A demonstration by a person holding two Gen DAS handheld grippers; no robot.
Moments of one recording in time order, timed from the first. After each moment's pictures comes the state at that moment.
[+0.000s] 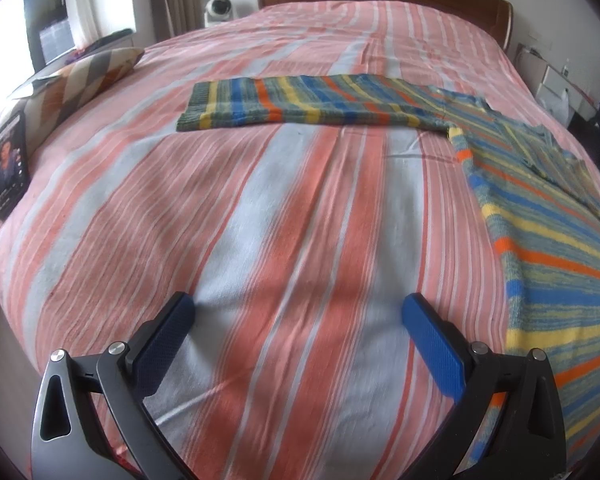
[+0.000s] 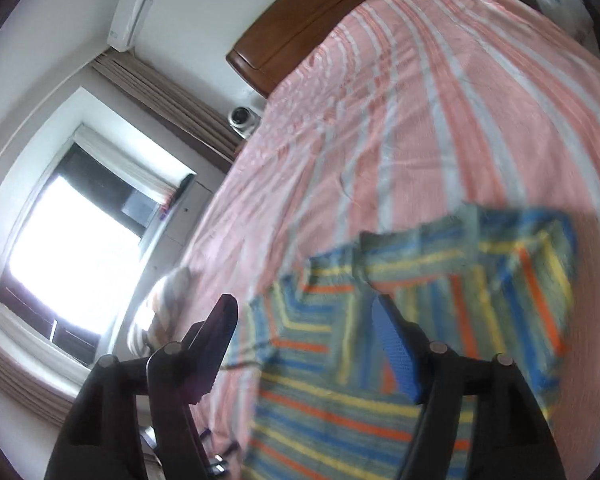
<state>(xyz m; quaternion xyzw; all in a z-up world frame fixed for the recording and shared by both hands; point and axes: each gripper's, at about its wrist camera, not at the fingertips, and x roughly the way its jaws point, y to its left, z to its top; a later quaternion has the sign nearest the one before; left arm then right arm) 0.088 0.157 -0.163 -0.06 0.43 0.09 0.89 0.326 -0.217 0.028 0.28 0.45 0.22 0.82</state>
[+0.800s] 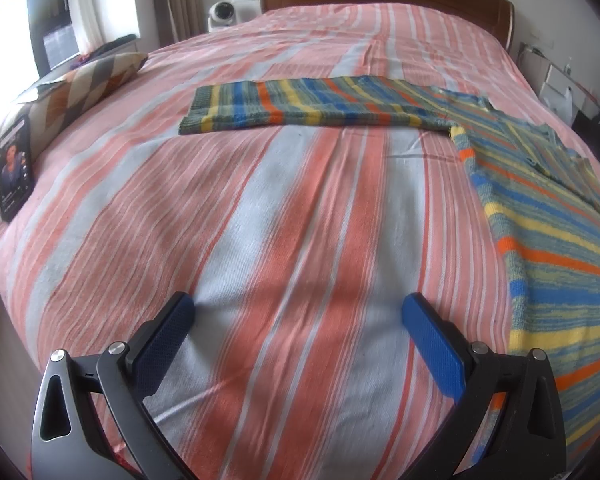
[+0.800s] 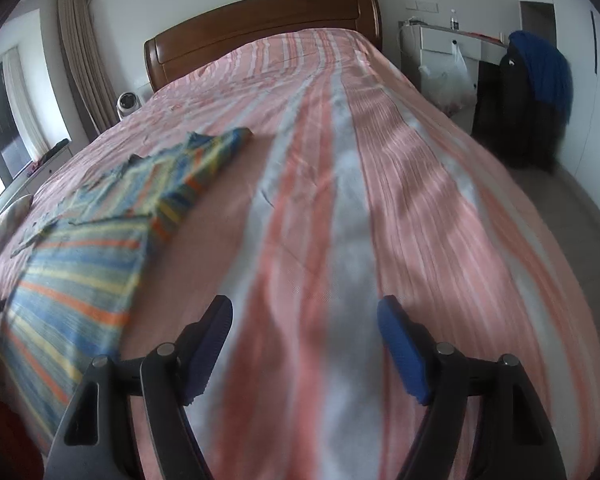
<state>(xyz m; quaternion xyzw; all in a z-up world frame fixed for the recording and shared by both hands) 0.088 0.155 -0.165 -0.05 0.43 0.09 0.90 0.105 -0.393 -0.068 0.07 0.42 0.00 0.90</state>
